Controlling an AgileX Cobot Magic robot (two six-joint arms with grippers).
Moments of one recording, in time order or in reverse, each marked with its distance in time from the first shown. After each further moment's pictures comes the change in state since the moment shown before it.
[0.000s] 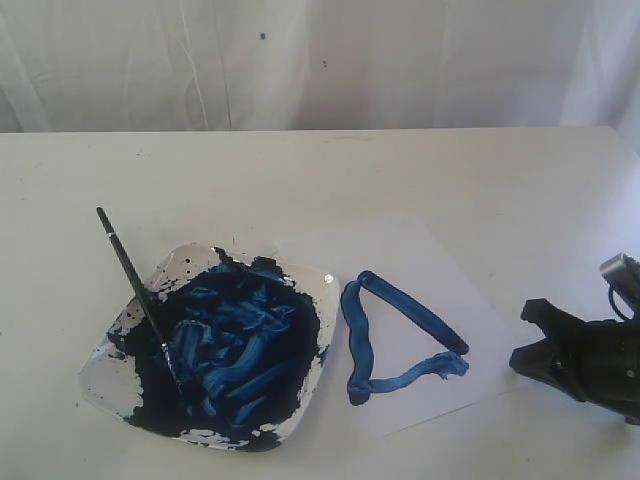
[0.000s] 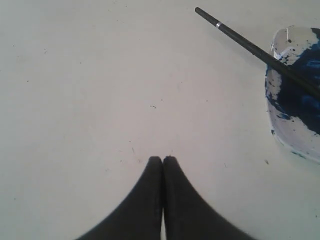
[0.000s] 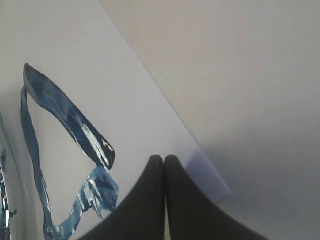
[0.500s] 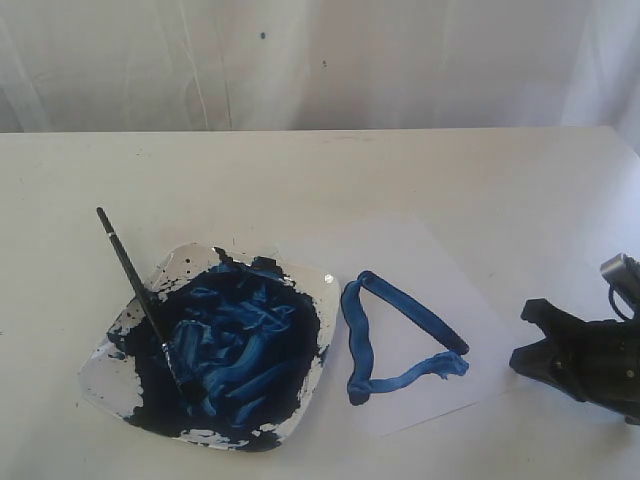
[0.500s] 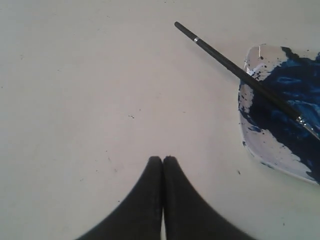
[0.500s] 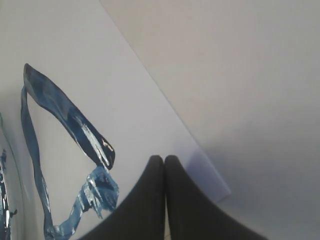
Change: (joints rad) left arm -0.071 -0.037 0.000 0.002 0.002 -0.081; right arm 0.000 0.000 0.000 0.000 0.000 0.000
